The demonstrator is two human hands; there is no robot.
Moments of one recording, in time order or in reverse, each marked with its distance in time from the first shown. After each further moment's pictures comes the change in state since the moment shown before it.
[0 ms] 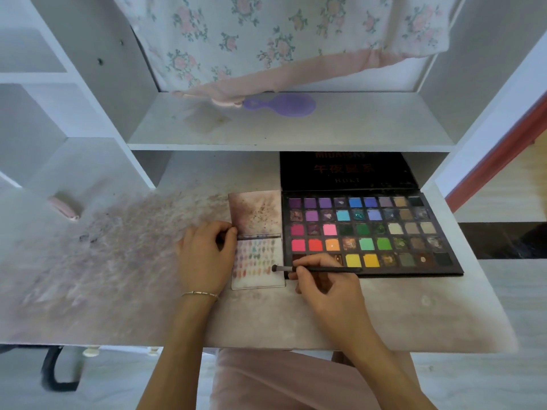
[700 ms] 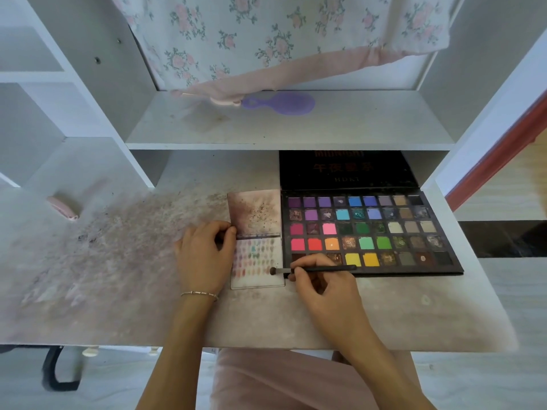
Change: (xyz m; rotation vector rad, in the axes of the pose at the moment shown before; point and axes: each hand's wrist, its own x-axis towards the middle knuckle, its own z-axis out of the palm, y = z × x) left_hand 0.000 0.000 0.000 0.010 0.001 -0.006; right_hand 0.001 0.004 0.003 -0.092 -0.022 -0.006
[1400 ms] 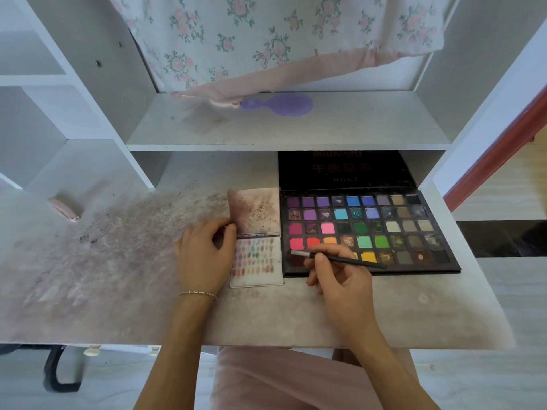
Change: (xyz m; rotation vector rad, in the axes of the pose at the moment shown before) left_hand -0.001 0.000 -0.002 -0.099 -0.018 0.012; right_hand 0.001 0.001 -0.007 0.293 0.168 0.021
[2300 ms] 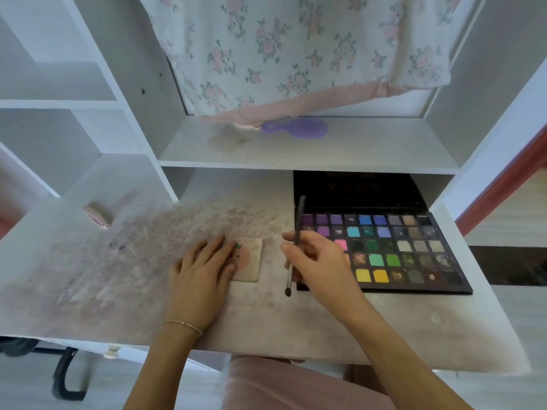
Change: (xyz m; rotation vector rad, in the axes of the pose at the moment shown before) left_hand -0.023 -0.032 -0.031 0.416 -0.114 0.170; right_hand 0.032 -0.033 0.034 -0.064 -0.297 0.063
